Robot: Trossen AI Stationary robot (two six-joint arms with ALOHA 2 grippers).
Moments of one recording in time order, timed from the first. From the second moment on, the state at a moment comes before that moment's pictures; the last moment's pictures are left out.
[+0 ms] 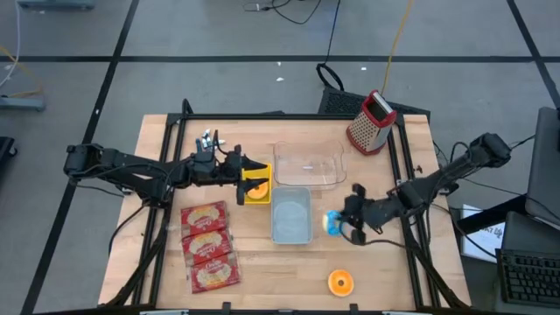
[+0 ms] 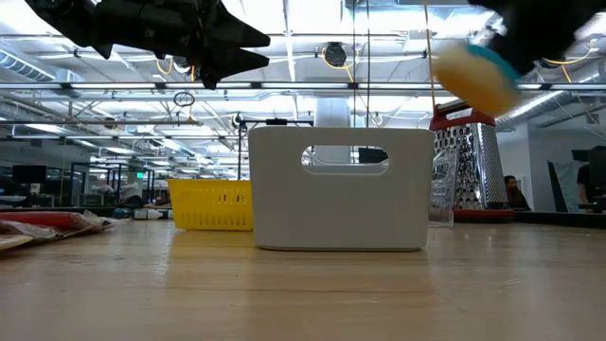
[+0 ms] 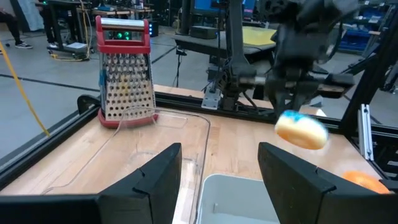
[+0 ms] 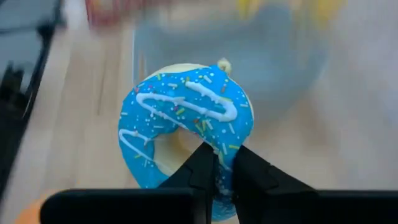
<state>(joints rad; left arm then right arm) 0.03 1.20 0.56 0.55 -0.05 -0.11 0.46 1.07 0.69 -0.32 0.36 0.45</state>
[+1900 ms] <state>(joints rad) 0.03 1.38 0.72 0.74 -0.32 0.14 0.04 1.29 0.69 0.68 0.42 -0.28</state>
